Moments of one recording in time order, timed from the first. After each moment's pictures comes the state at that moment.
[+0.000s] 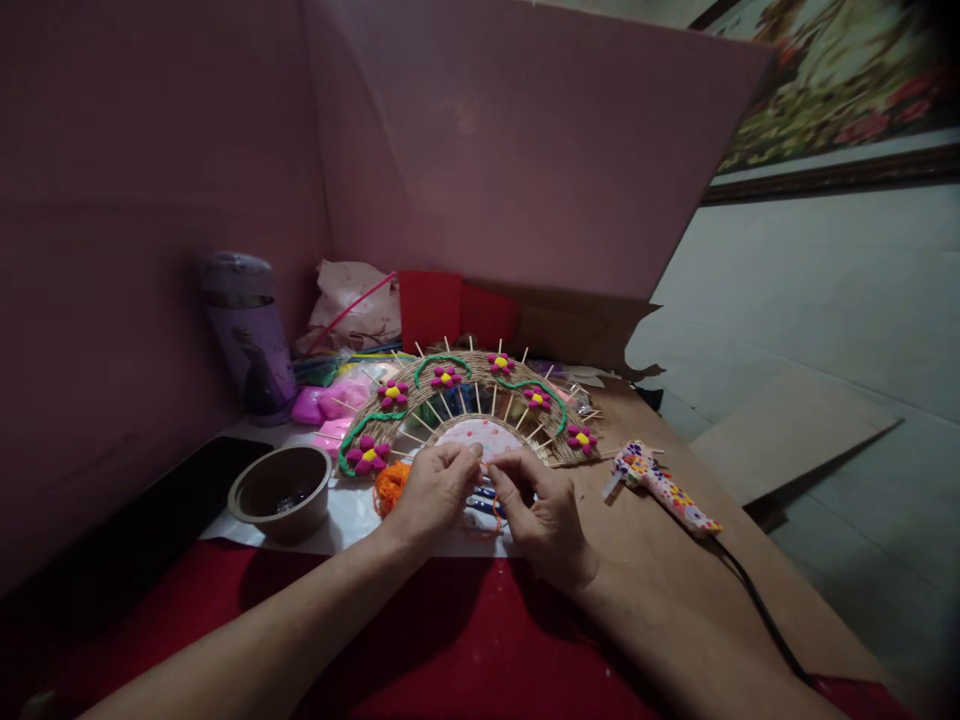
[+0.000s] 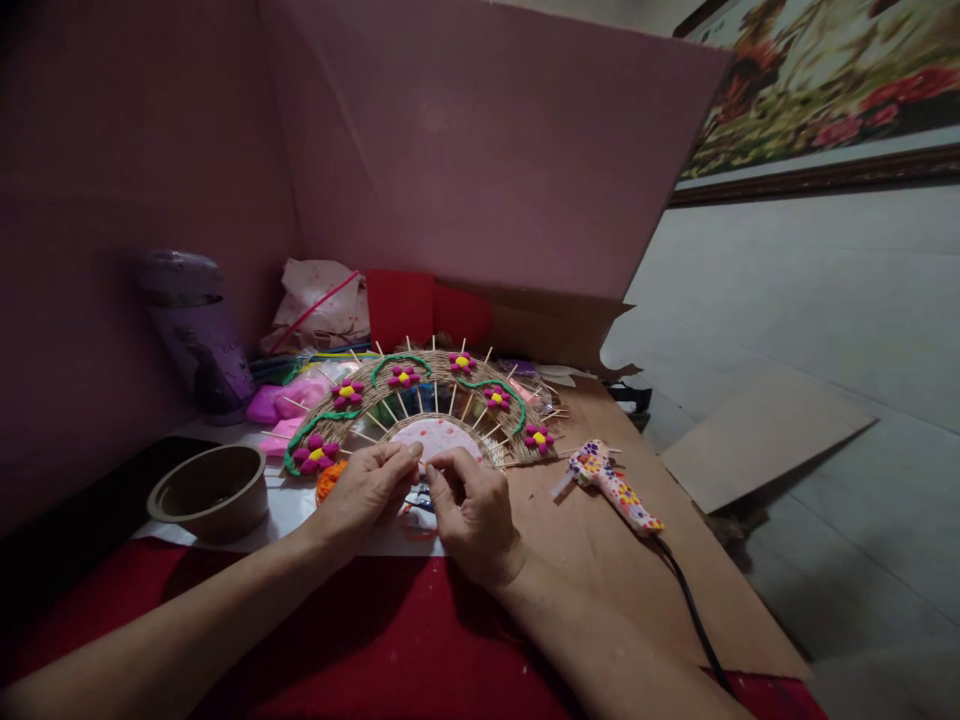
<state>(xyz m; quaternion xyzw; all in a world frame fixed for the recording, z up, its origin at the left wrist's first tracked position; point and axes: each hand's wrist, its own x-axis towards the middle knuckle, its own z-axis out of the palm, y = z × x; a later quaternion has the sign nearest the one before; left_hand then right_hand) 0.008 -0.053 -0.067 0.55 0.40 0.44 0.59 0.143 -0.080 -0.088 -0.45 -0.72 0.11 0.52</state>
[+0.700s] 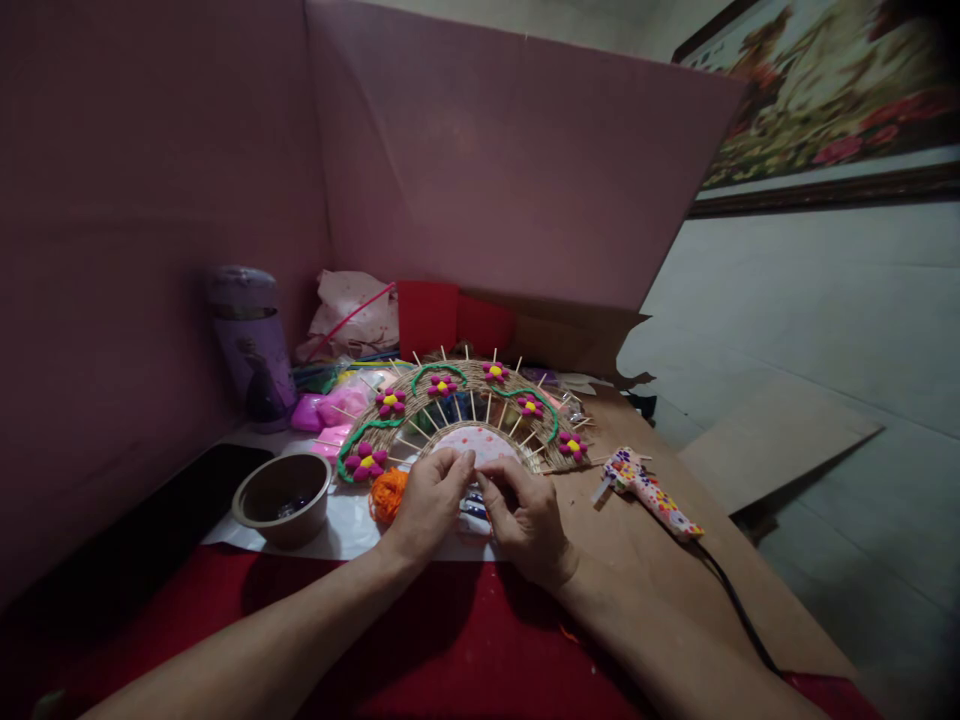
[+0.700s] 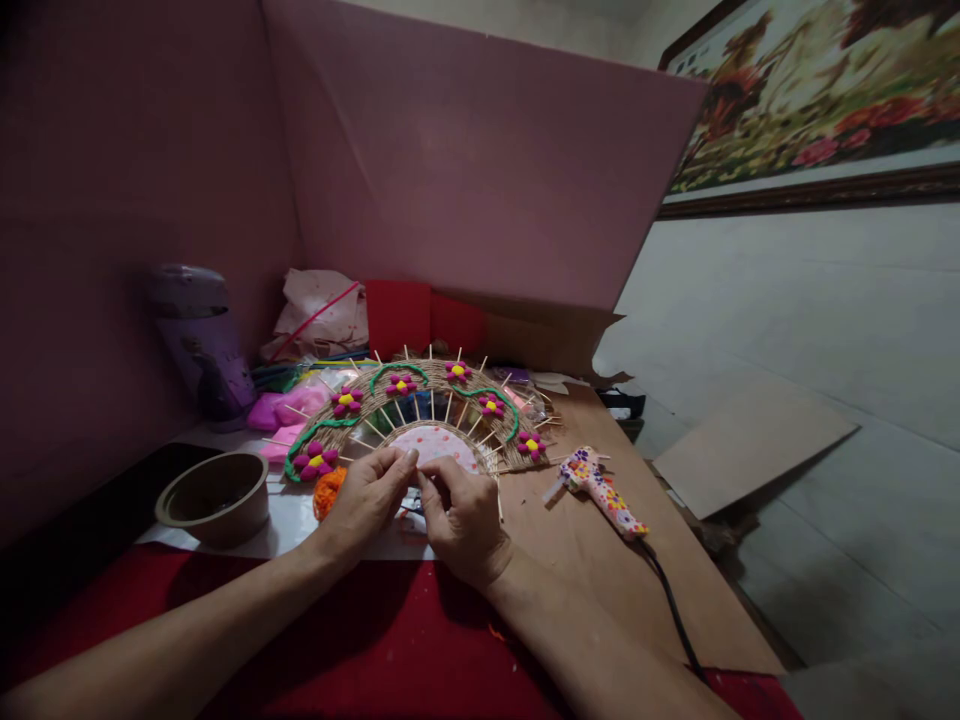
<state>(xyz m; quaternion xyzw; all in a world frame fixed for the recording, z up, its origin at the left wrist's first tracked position) 0.009 -0.054 -0.072 0.59 0.41 0.49 0.50 0.141 -0.075 -0.088 -0.43 -0.75 0.05 0.49</state>
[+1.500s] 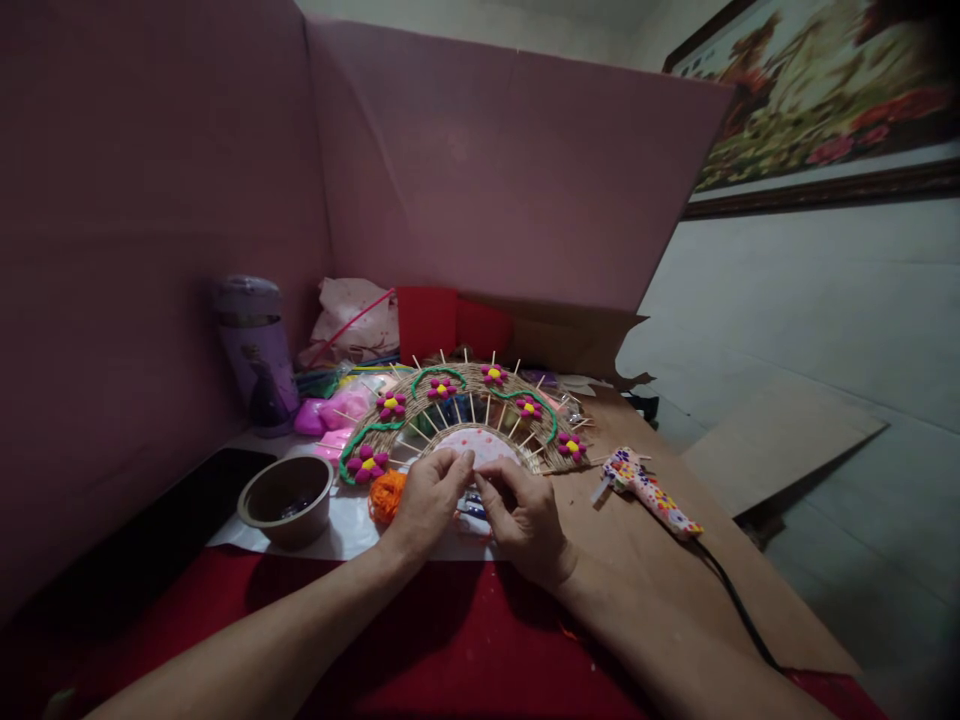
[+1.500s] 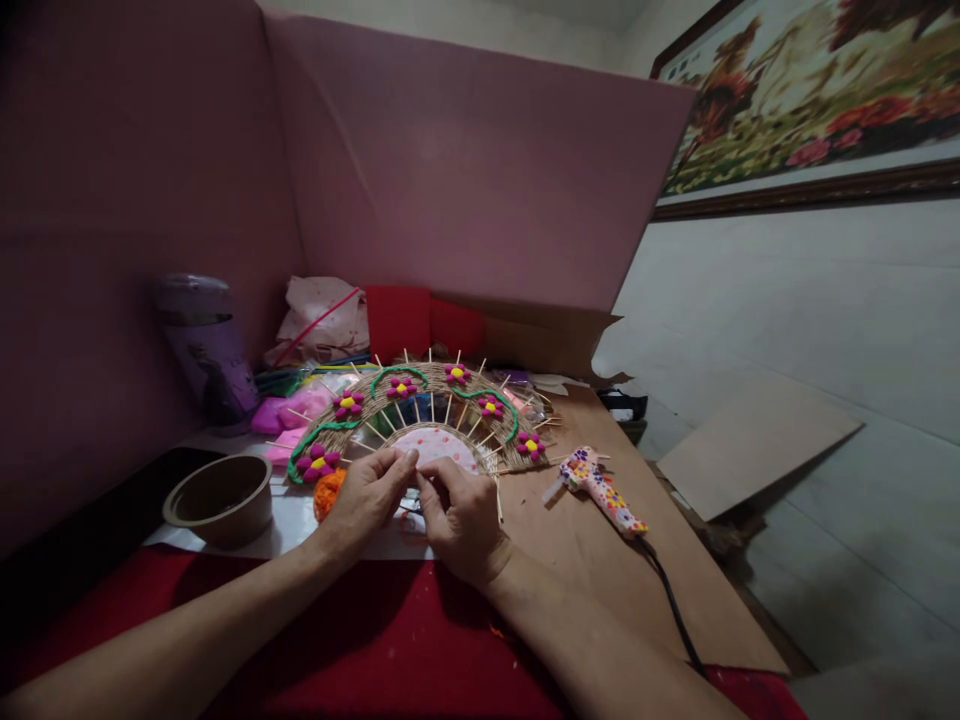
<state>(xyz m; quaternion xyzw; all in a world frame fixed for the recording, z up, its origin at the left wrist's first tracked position) 0.008 -0.052 -0.071 0.61 0.42 0.49 0.47 0.140 -0.077 -0.088 -0.43 -0.75 0.07 0.50</state>
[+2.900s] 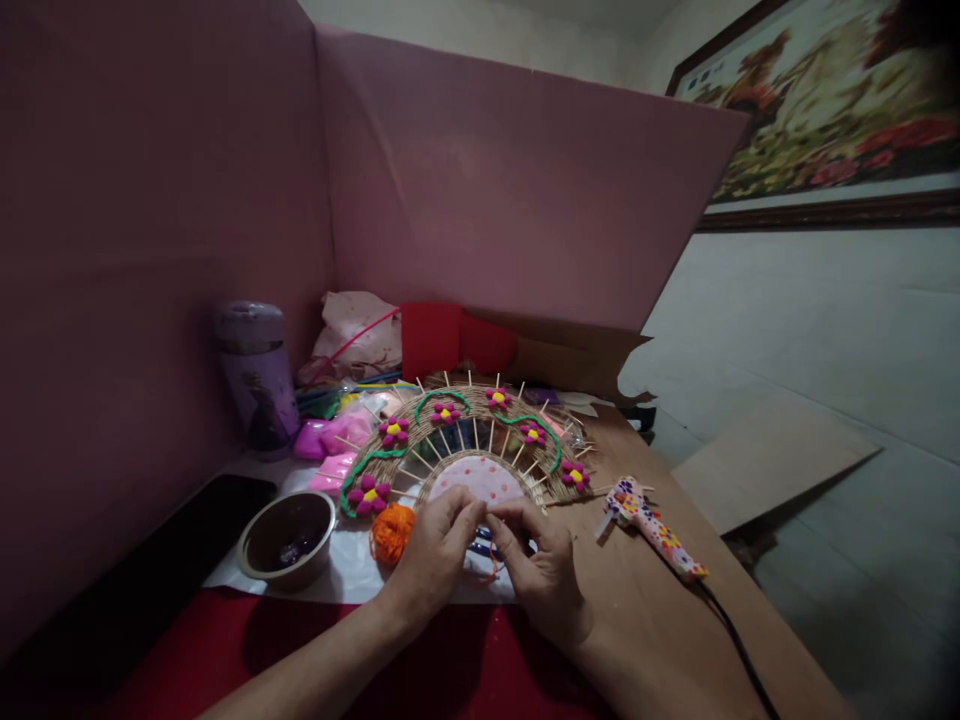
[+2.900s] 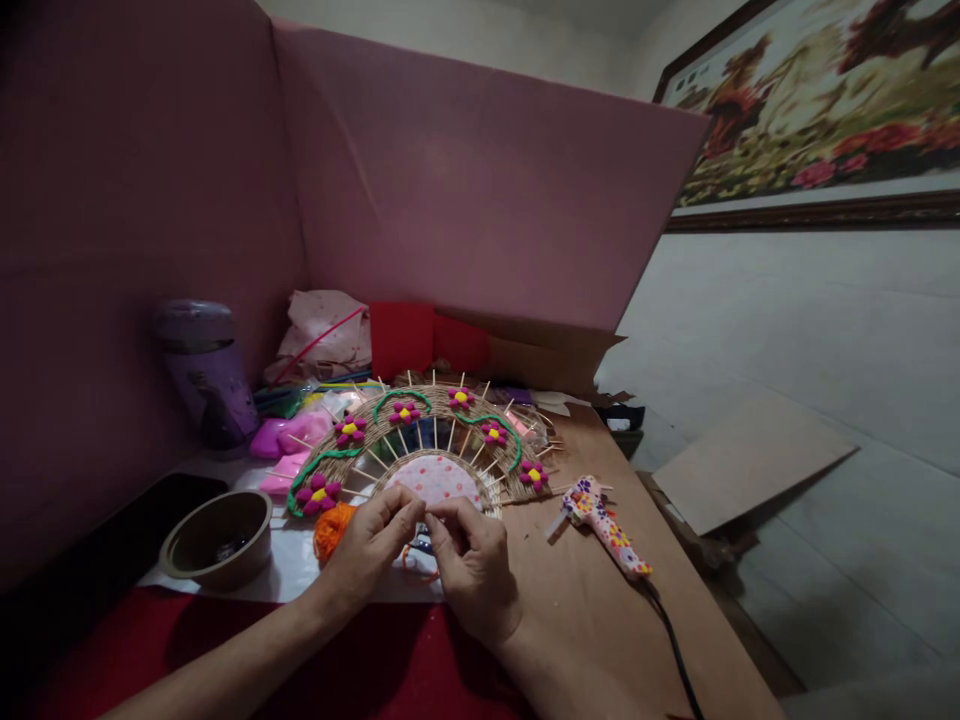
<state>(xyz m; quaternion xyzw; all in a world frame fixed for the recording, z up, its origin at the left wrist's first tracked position) 0.004 -0.059 -0.067 0.64 0.38 0.47 0.48 0.140 -0.083 -0.092 -0.46 -0.68 0.21 0.54</state>
